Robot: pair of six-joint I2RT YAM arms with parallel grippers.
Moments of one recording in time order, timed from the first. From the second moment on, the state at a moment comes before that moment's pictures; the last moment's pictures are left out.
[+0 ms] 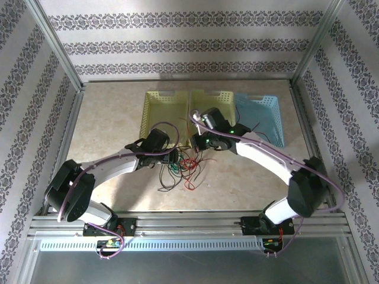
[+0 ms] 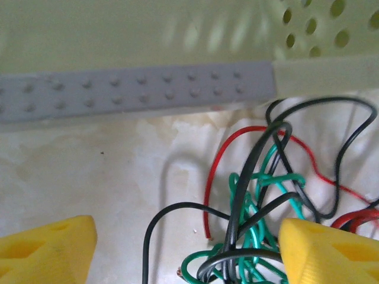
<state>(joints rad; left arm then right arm) -0.60 1.49 0.82 -0.33 -0.05 -0.54 0.66 1.47 1.15 -0.52 -0.23 0.31</state>
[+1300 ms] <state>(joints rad) -0.63 1.44 0.79 -0.21 -0.13 -0.53 0.04 1.26 1.03 -0.44 0.07 0.39</state>
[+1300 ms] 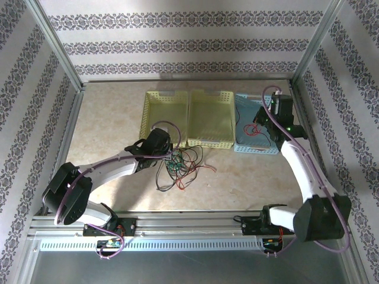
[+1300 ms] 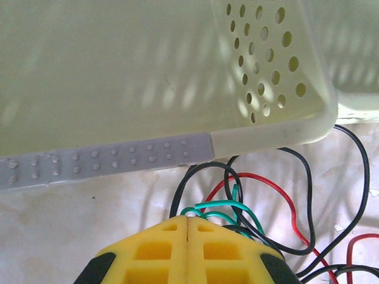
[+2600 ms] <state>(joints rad) -0.66 1.50 0.78 -0.18 -0.09 -0.48 0.77 1.37 0.84 -0.53 -0.18 0.25</state>
